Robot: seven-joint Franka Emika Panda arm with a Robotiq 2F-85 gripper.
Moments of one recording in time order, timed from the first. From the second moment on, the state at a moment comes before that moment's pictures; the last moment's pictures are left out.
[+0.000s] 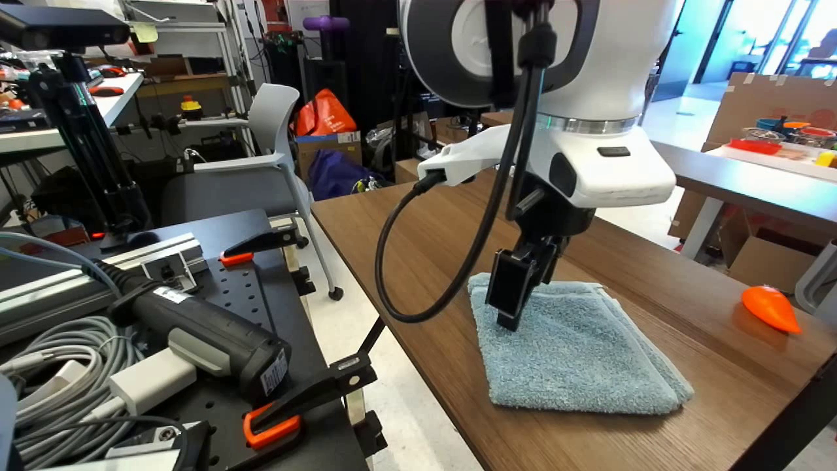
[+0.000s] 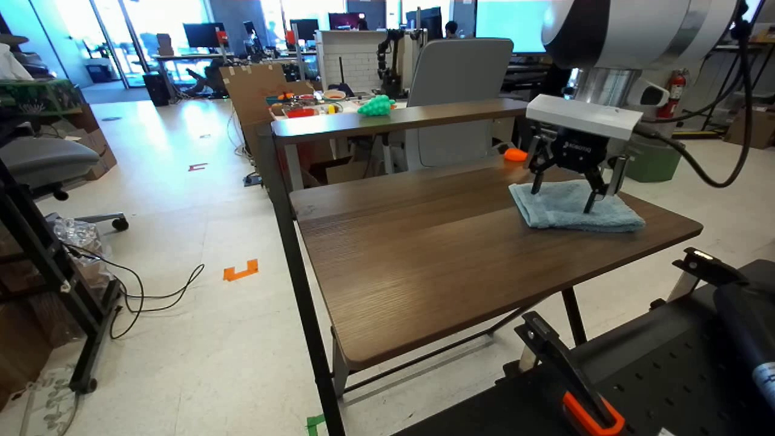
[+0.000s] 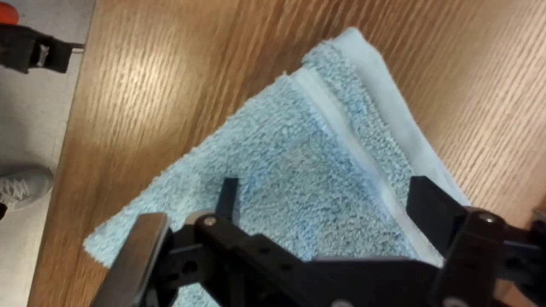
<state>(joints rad) -0.07 0.59 -0.11 -2.12 0.26 2.72 0.73</state>
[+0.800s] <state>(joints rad) -0.09 0.70 -0.17 -2.02 0.32 2.75 0.75</state>
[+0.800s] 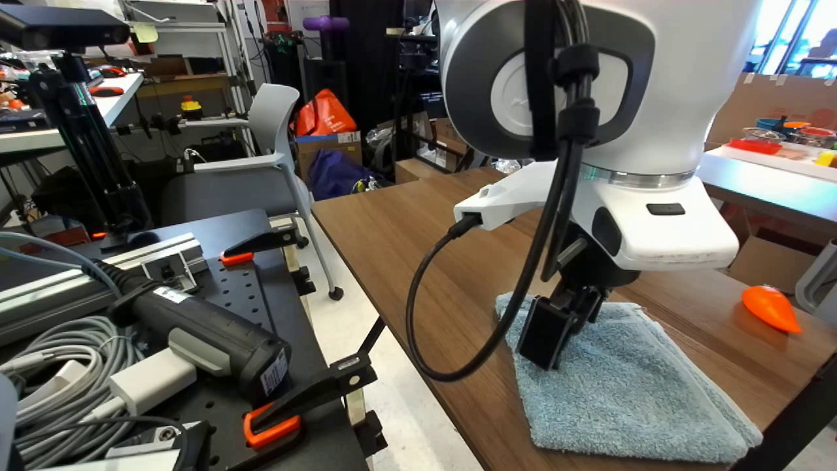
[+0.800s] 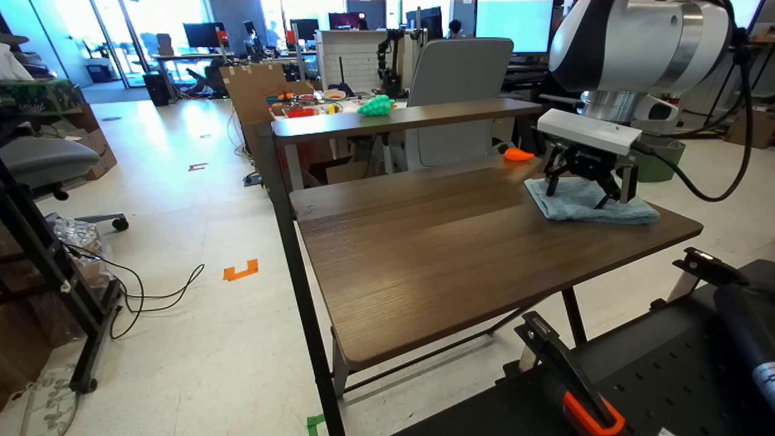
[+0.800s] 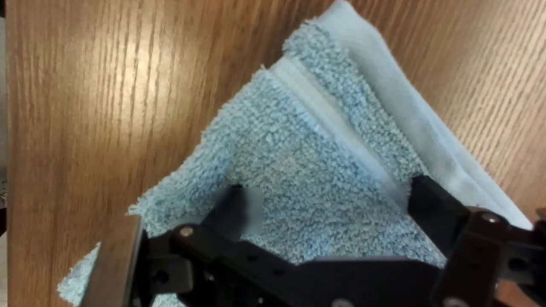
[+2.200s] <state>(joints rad) 0.00 0.66 -0.11 -2.12 0.32 2.61 0.58</state>
